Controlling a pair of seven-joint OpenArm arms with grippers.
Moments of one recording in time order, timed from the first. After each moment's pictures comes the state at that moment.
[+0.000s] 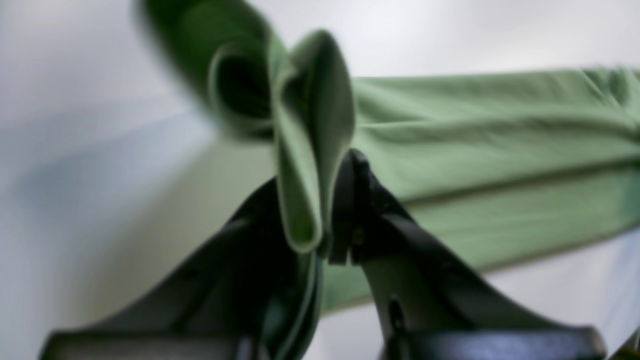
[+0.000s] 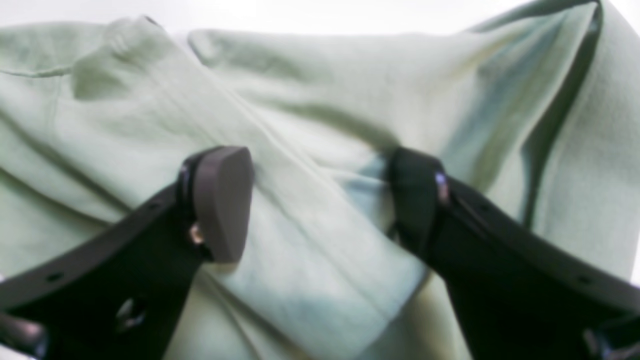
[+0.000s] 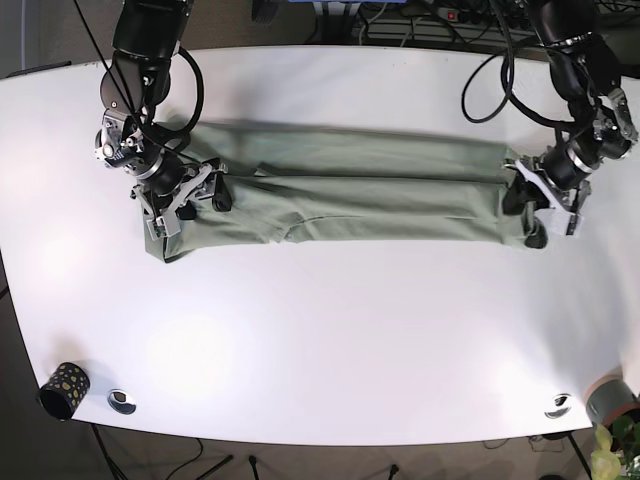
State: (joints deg) left arm 5.8 -13.0 -26.8 93.3 -36.0 -36.7 53.2; right arm -1.4 9.2 18.7 79.8 15.8 33.7 -38.5
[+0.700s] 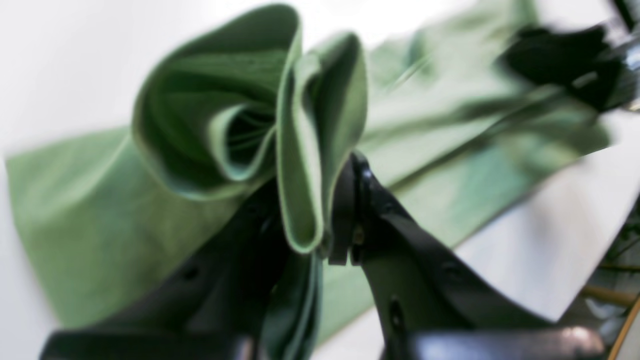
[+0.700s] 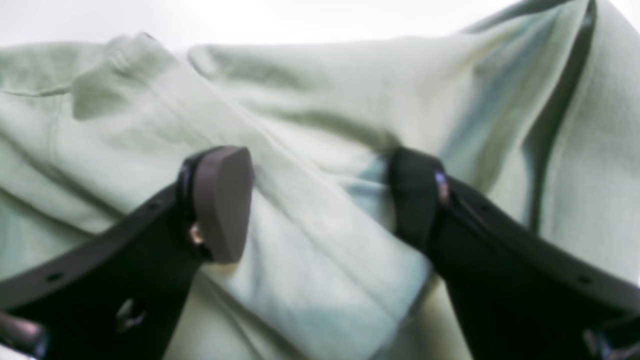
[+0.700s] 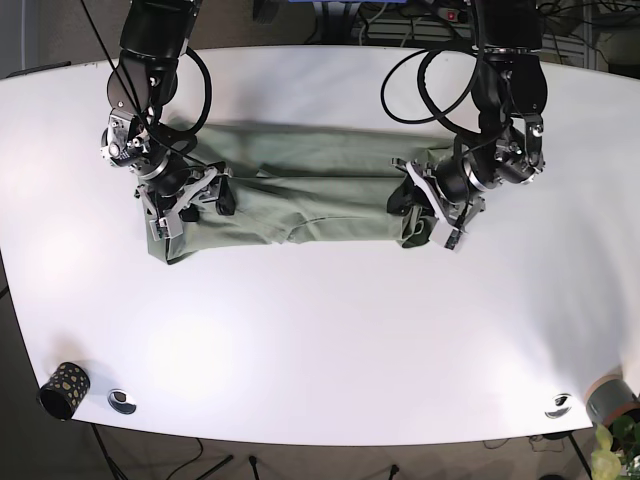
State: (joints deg) left arm 1.9 -3.2 -3.1 94.0 -29.2 -27.6 53.3; right arm -1.2 6.8 19.0 79.9 15.2 33.0 -37.7
